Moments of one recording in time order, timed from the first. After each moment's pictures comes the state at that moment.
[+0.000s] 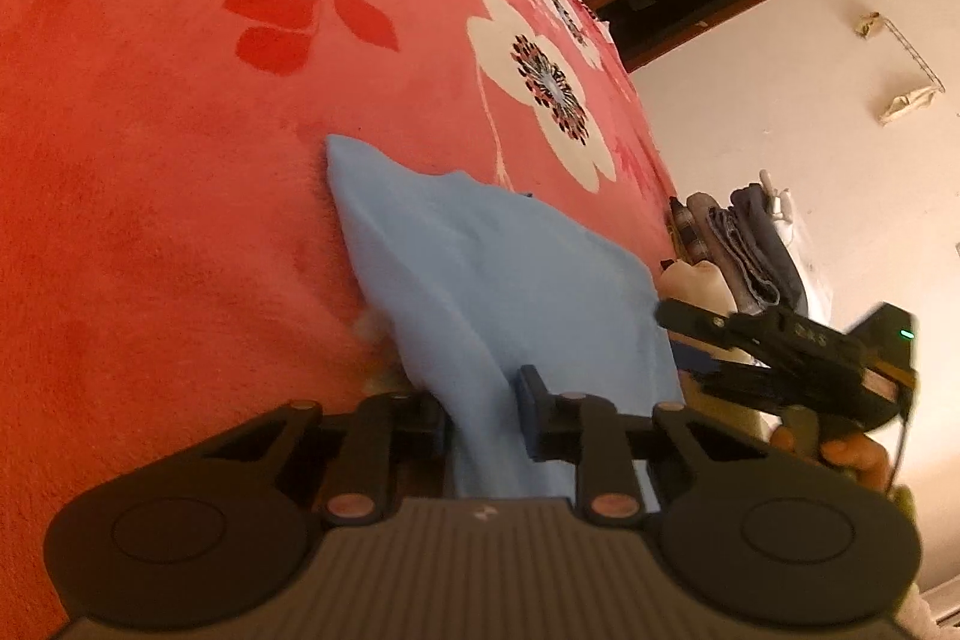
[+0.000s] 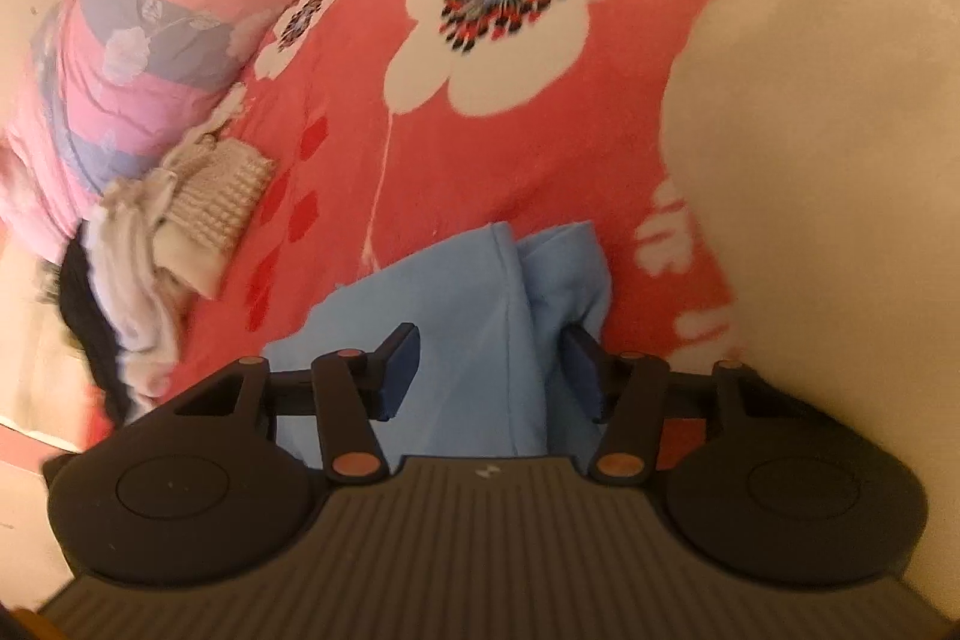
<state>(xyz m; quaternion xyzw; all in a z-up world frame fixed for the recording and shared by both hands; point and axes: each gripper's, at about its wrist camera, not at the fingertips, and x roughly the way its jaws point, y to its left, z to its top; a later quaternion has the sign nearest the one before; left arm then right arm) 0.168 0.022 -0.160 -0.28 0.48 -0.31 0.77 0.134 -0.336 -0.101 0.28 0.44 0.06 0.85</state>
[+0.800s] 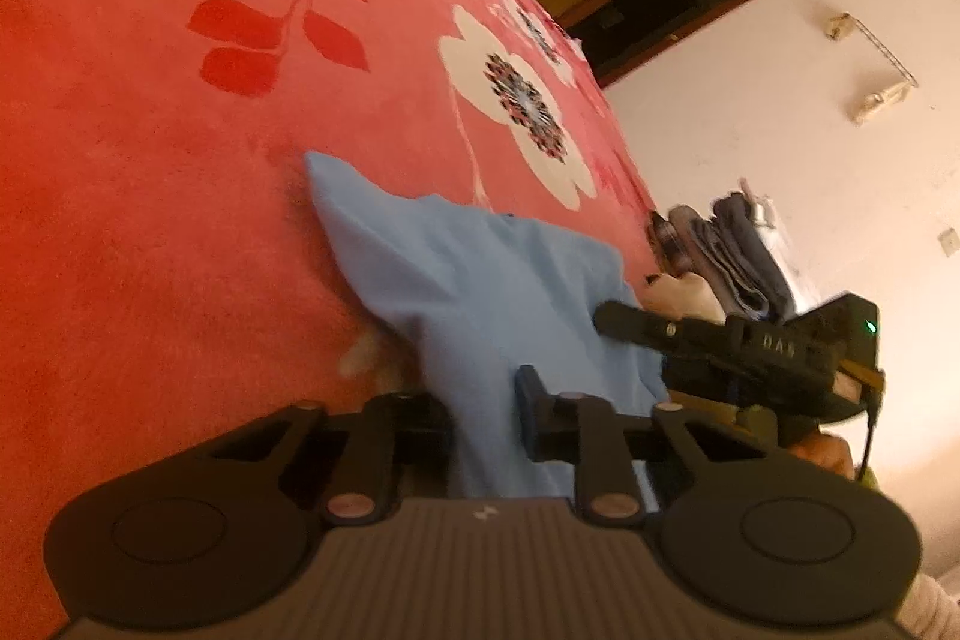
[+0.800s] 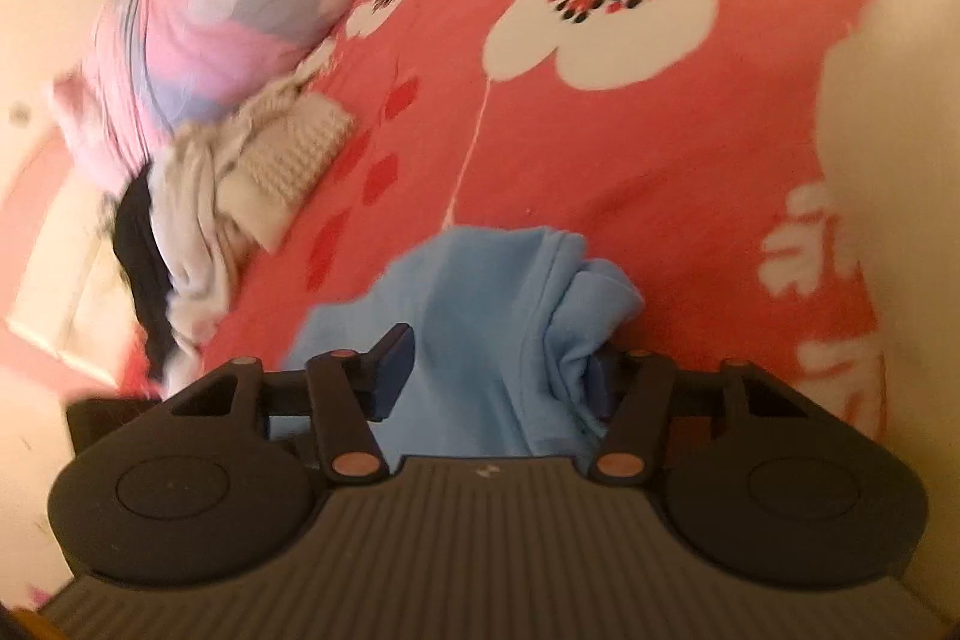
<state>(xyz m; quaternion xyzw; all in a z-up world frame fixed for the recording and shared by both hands) 0.172 0.018 -0.167 -0.29 0.44 -0.33 0.78 0.155 -0.316 -0.124 0.27 0.43 0.18 0.84</state>
